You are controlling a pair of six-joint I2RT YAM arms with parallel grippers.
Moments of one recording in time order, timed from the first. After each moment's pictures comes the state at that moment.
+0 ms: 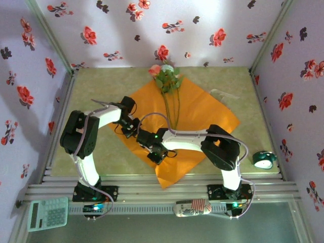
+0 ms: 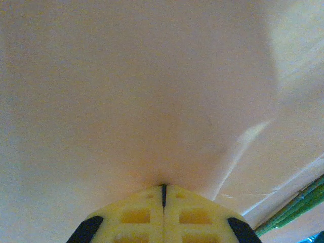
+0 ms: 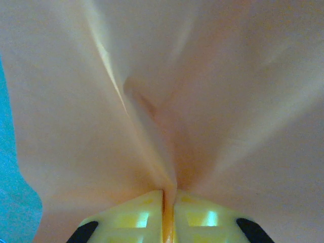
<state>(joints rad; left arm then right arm) -0.42 1.86 1.12 -0.69 0.41 -0.93 1.14 1.93 1.28 -0.81 0.02 0.22</state>
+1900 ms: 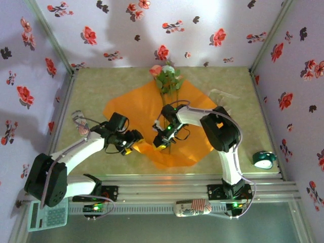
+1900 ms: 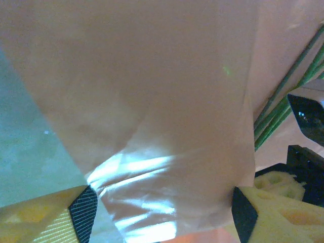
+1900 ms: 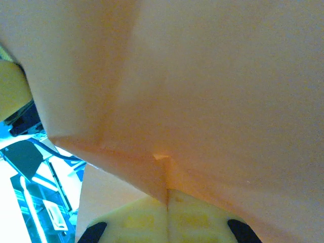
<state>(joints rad) -0.53 1.25 0.69 -0.56 0.33 -1.12 0.70 2.09 1.35 -0.87 -1.07 0.28</state>
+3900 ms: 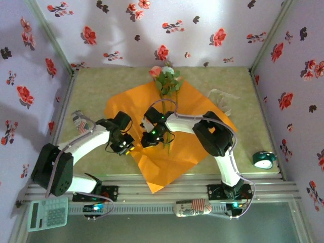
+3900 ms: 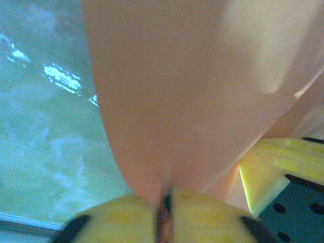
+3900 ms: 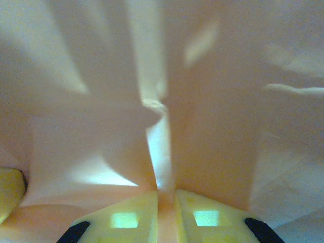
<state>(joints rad) -0.55 1.37 0.80 -0.83 0.21 -1.23 0.88 2.10 1.39 -0.52 -0.59 0.46</state>
